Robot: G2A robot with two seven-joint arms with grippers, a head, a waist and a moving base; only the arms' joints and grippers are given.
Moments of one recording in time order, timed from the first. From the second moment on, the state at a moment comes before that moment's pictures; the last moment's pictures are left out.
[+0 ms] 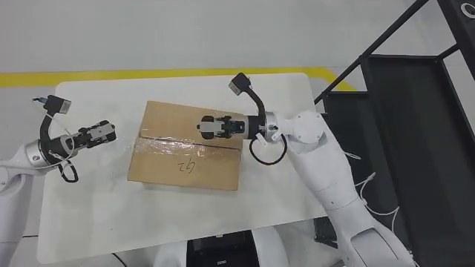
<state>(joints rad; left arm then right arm) 1.29 -0.86 -1.59 -1.42 -0.42 -0.49 -1.21 -1.13 -1.37 1.25 -1.58 0.16 -0.24 1.16</state>
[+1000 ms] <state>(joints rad) 1.27 -0.85 -1.60 -1.59 -0.45 -0.44 -1.28 -1.50 -1.29 1.55 -1.85 0.05 -0.46 1.02</state>
